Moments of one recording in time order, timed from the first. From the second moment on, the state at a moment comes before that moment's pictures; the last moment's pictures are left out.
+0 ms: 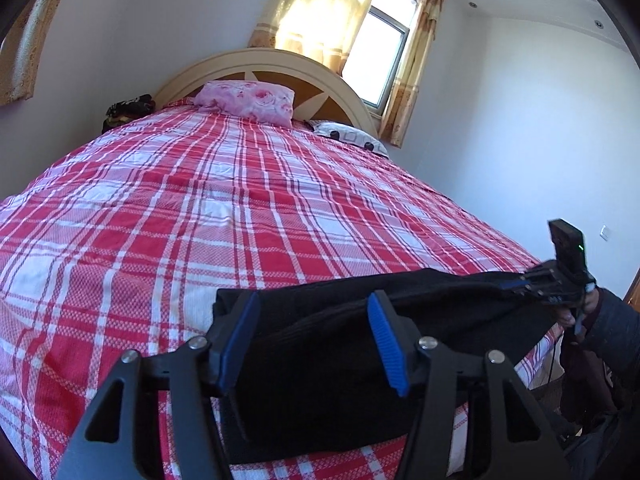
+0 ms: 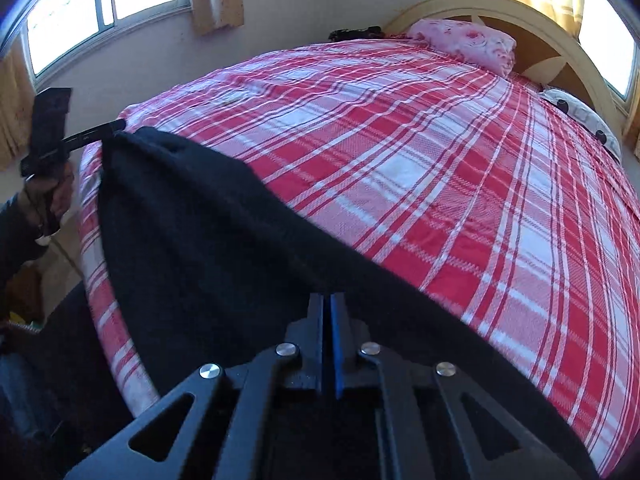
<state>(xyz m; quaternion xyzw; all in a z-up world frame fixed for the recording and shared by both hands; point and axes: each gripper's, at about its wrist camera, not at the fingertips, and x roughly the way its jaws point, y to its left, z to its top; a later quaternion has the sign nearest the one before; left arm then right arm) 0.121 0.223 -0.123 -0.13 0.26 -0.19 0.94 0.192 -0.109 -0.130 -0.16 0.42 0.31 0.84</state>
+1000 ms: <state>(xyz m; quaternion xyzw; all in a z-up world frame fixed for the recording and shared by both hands) 0.069 0.229 -0.134 -0.21 0.32 -0.20 0.90 0.080 -0.008 -0.122 -0.21 0.37 0.43 0.79</state>
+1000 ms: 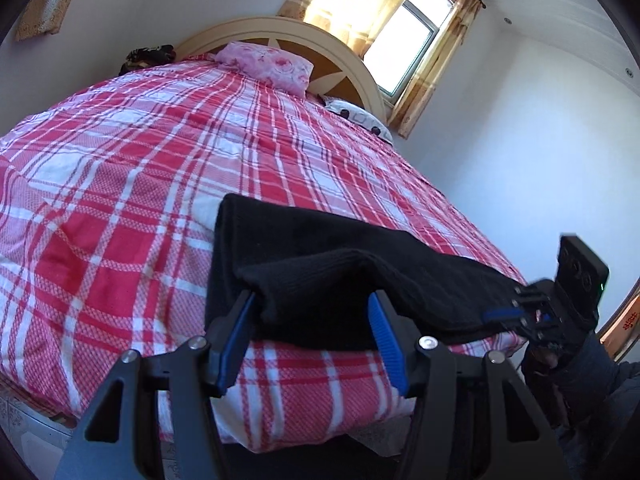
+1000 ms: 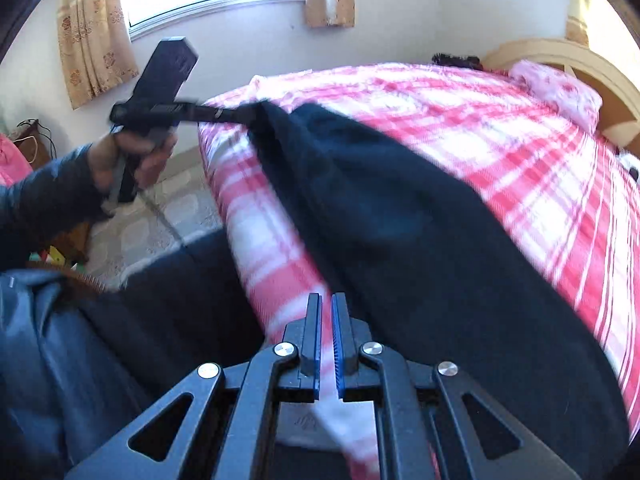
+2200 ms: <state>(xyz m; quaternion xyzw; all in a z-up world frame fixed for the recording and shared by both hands) 0.066 0.235 -0.150 -0.18 0.27 -0.19 0.93 0.226 0.226 -0.149 -0.29 0.42 0.45 0.73</state>
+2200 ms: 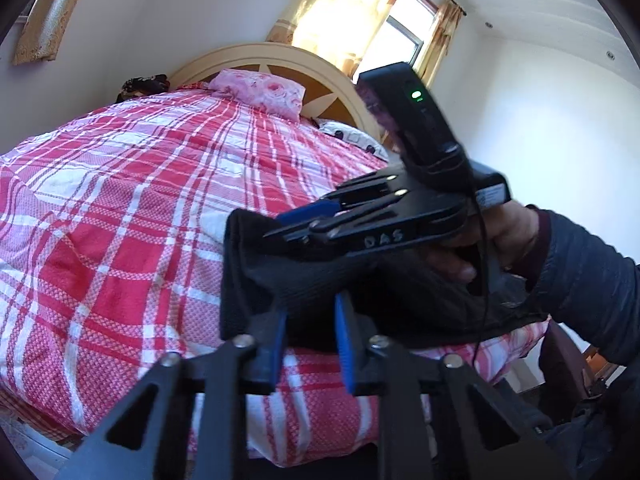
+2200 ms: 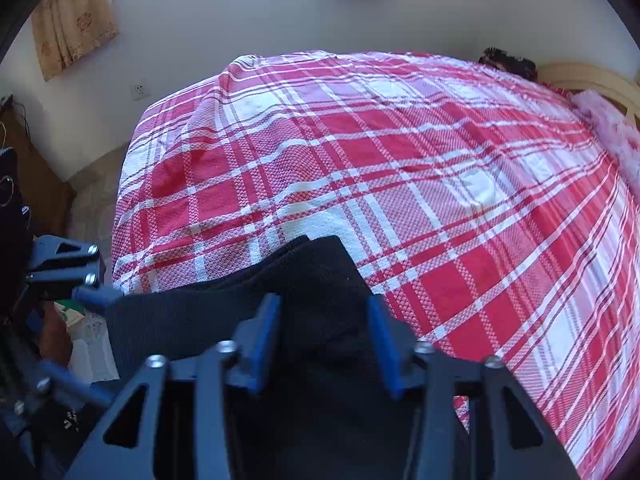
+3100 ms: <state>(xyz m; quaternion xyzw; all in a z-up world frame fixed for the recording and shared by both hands) 0.072 0.273 -0.144 -0.12 0.25 -0.08 0.96 0.183 0.128 -0.117 -0.15 0.41 0.45 0.78</state>
